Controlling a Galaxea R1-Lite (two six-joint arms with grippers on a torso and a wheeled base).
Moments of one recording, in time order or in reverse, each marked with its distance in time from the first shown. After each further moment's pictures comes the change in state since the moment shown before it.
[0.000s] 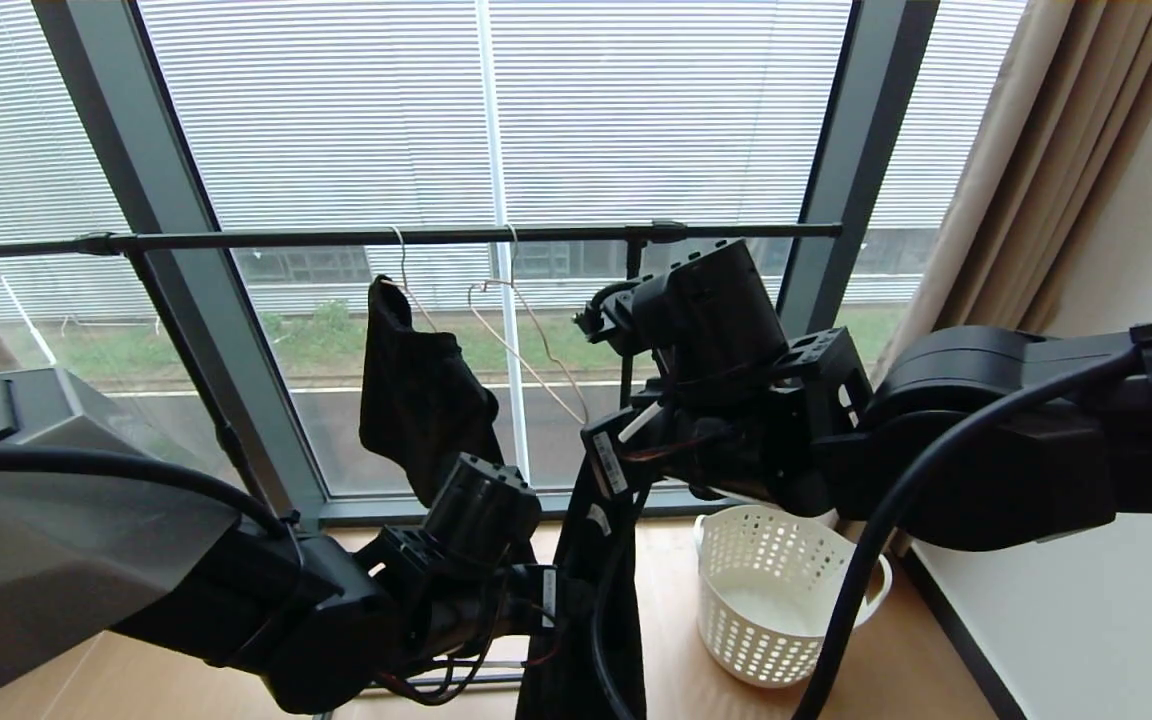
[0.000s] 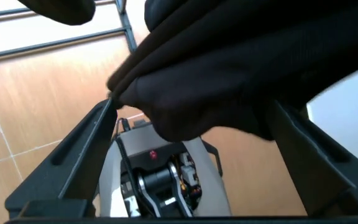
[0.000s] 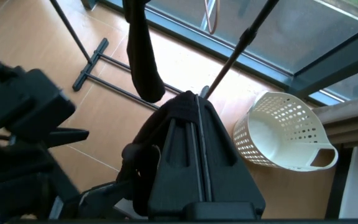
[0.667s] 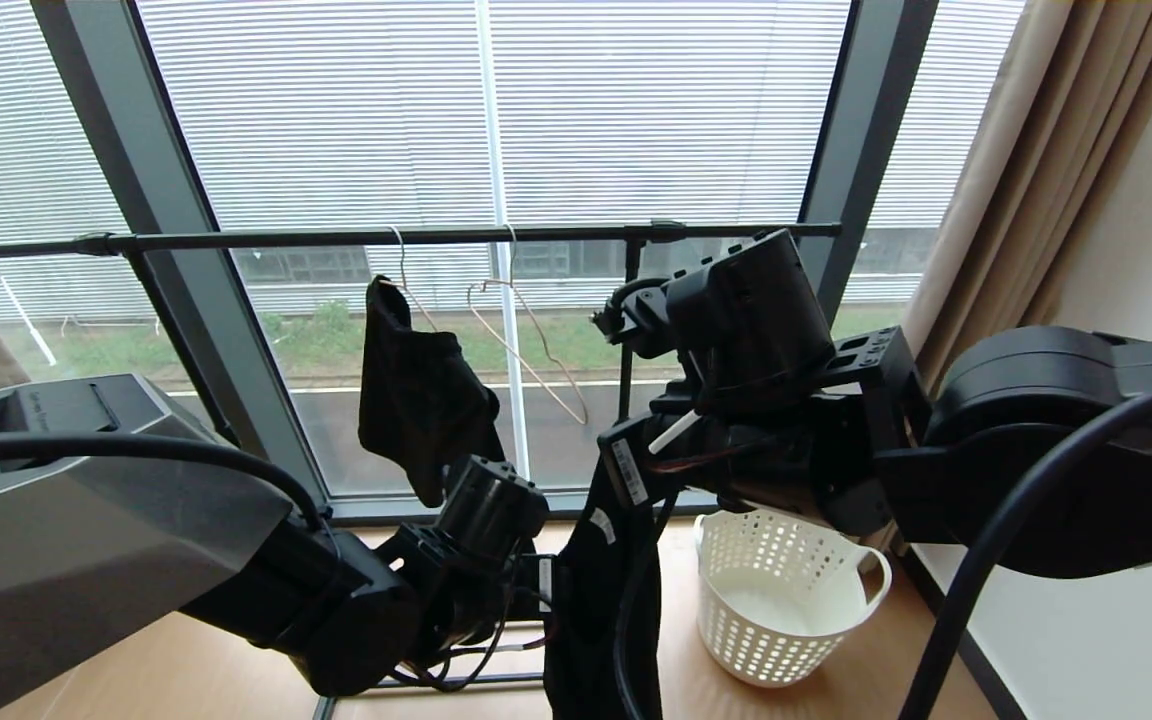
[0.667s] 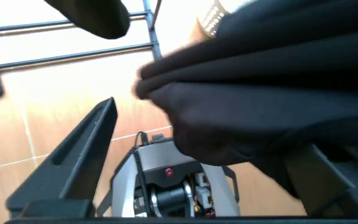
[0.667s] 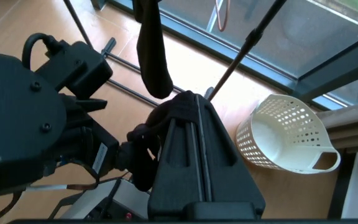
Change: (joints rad) left arm 0.020 0.056 -0.032 -0.009 0.111 0.000; right arm 0.015 -0.069 0.066 -0.003 -0.001 0.002
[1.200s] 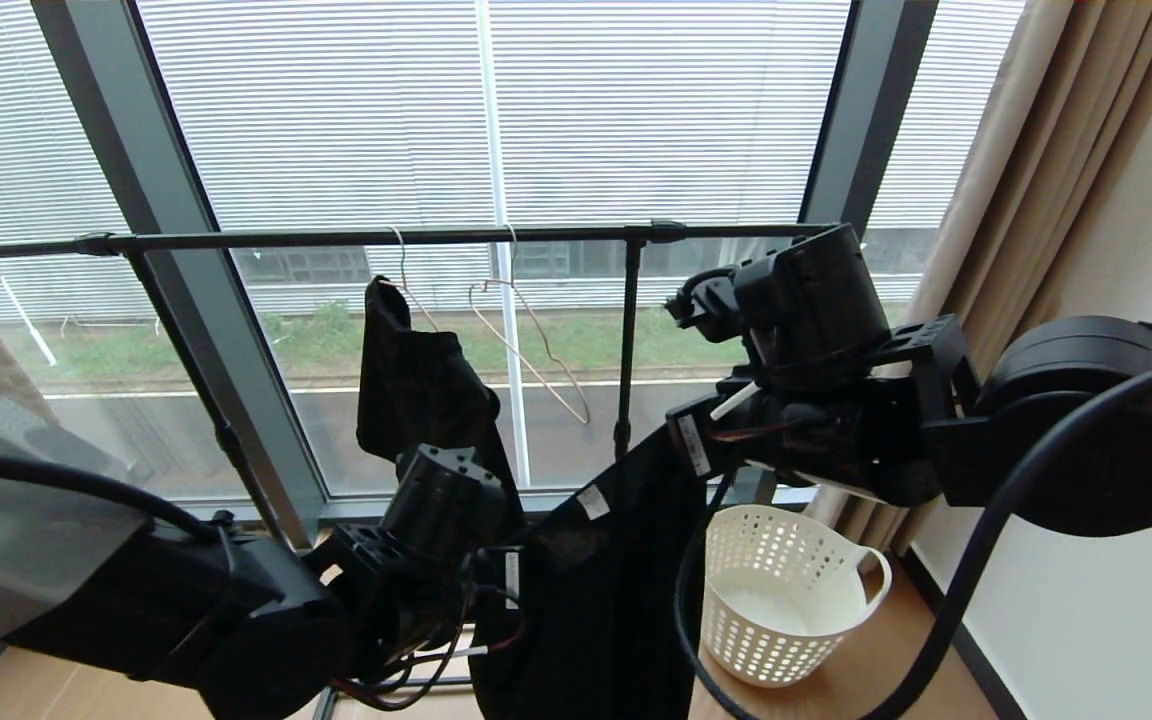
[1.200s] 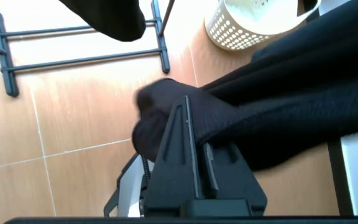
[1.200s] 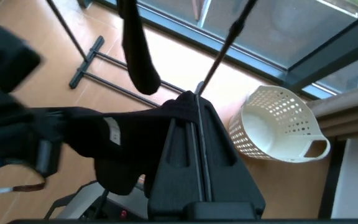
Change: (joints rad) left arm 0.010 -0.159 0.106 0.001 0.042 0.010; right arm -0.130 -0.036 0.064 -0.007 -0.078 -0.022
